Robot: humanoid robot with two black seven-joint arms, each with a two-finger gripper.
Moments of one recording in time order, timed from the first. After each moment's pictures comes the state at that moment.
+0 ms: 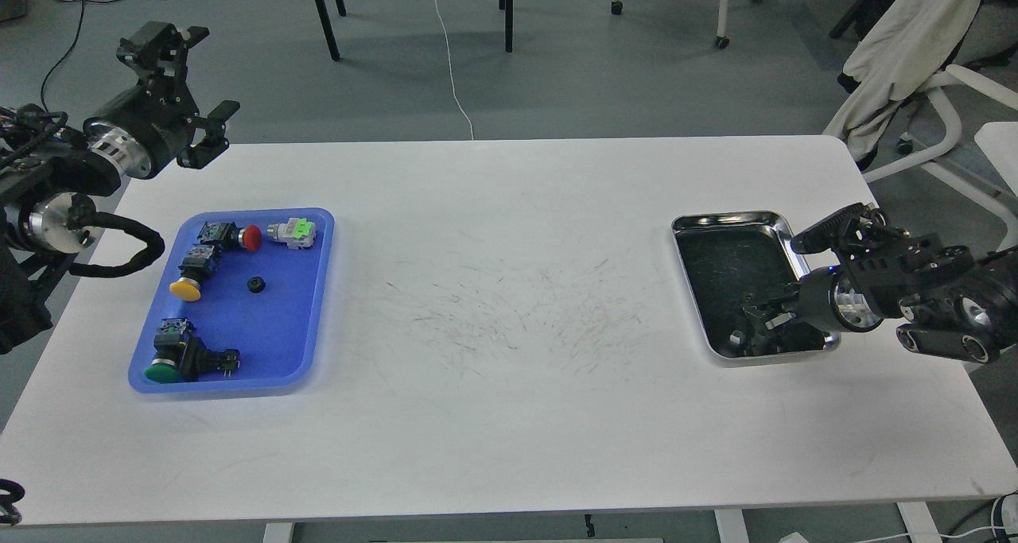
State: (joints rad) left arm -0.95 0.53 -0.44 -0.57 0.10 -0.38 -0.24; right arm 1.36 -0.42 -1.11 0.94 -0.93 -0.10 0.29
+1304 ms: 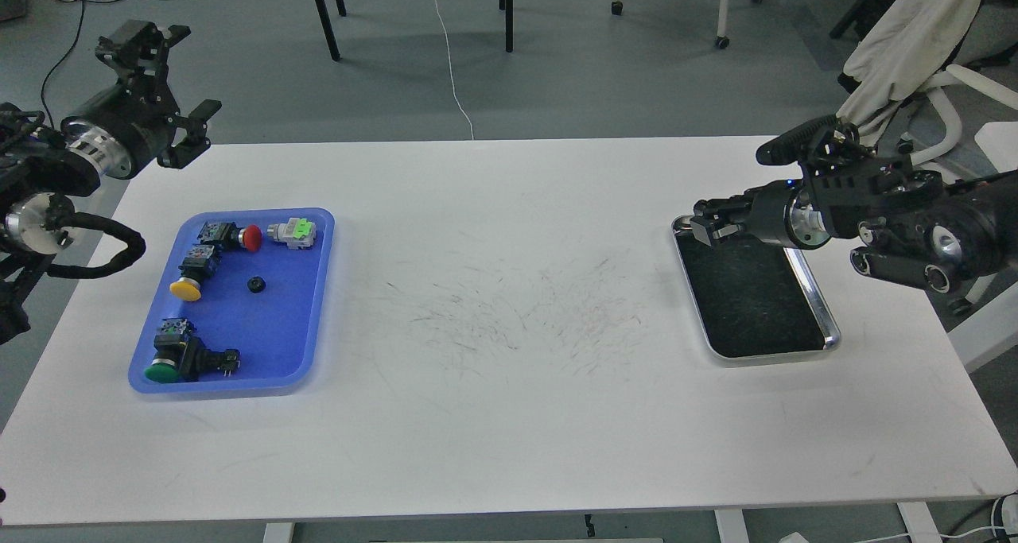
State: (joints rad) left arm -0.94 0.58 -0.44 -0.58 0.10 -0.38 -0.24; right arm 1.51 -0.38 -0.90 0.92 -0.91 -0.11 0.29
